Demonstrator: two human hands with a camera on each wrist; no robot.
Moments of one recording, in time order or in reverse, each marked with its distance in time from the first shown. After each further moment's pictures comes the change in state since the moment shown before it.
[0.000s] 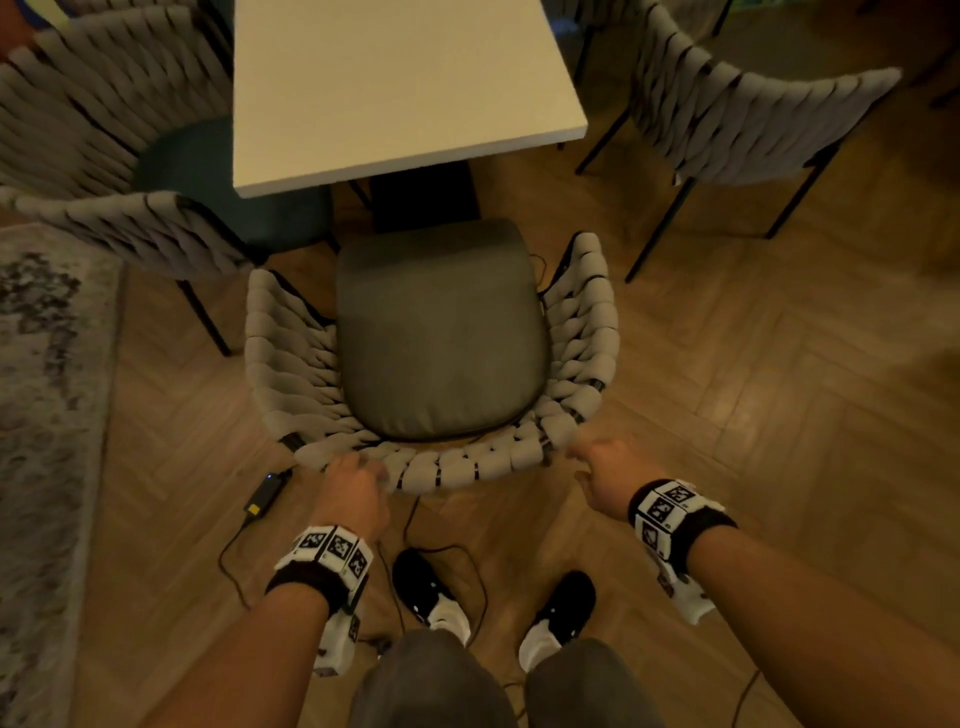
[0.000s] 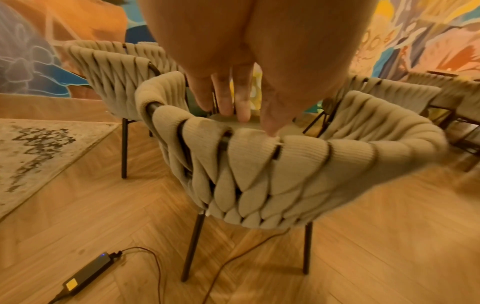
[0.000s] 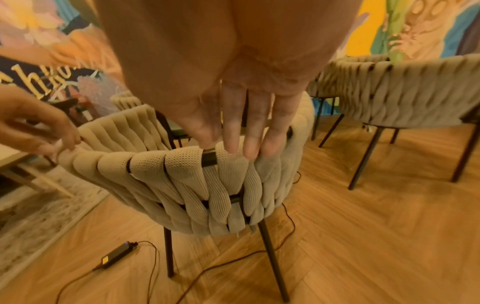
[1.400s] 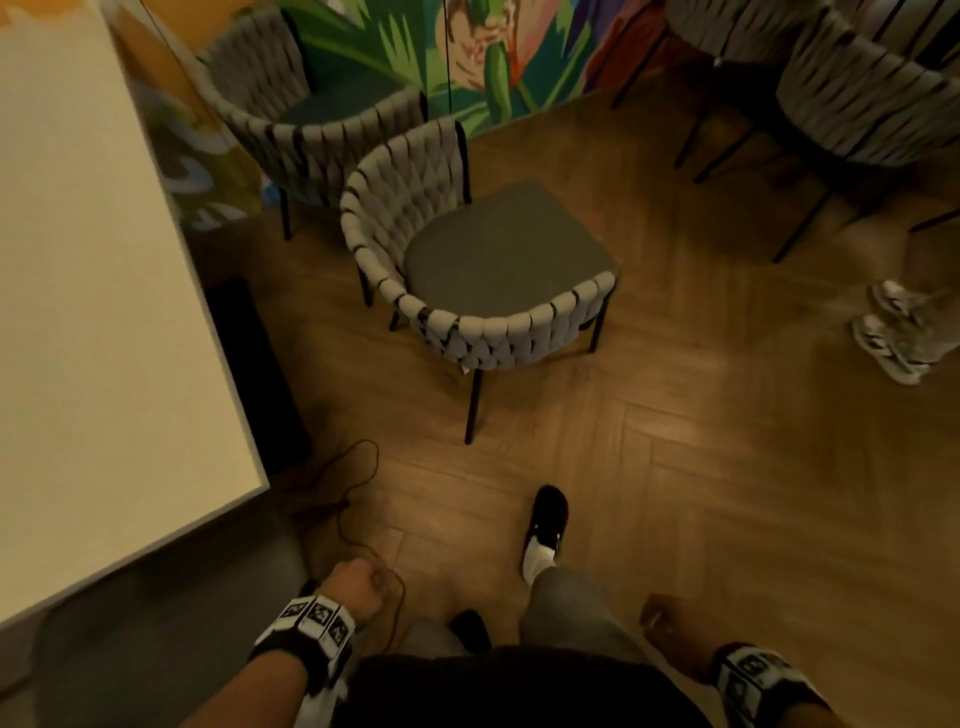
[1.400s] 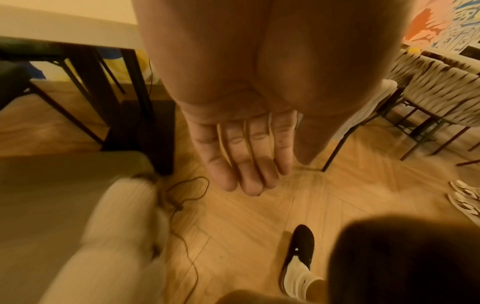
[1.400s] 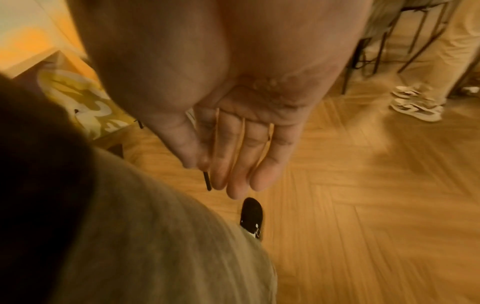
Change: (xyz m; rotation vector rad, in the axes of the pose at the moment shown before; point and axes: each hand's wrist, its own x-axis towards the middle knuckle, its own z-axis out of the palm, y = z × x) left_hand 0.389 0.461 -0.124 0.037 -0.531 0.125; right_hand 0.091 0.468 -0.253 0.538 -0.225 0.571
